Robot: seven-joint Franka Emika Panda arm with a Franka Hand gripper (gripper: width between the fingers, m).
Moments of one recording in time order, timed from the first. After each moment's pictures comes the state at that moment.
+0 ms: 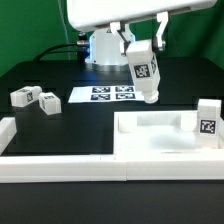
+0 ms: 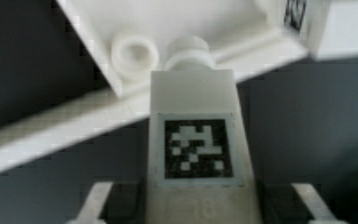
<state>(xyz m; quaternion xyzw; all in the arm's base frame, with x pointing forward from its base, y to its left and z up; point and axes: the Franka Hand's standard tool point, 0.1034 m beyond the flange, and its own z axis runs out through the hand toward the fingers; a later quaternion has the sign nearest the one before) 0.655 -0.003 0.167 -0.96 0.19 -0.20 0.05</state>
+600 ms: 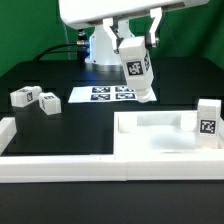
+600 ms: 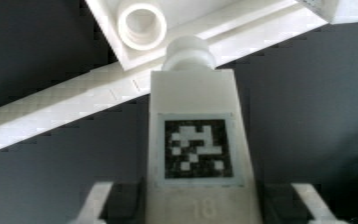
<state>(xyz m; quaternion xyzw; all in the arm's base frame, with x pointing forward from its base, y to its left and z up) 0.656 0.002 0.149 -0.96 0.16 -0.21 0.04</state>
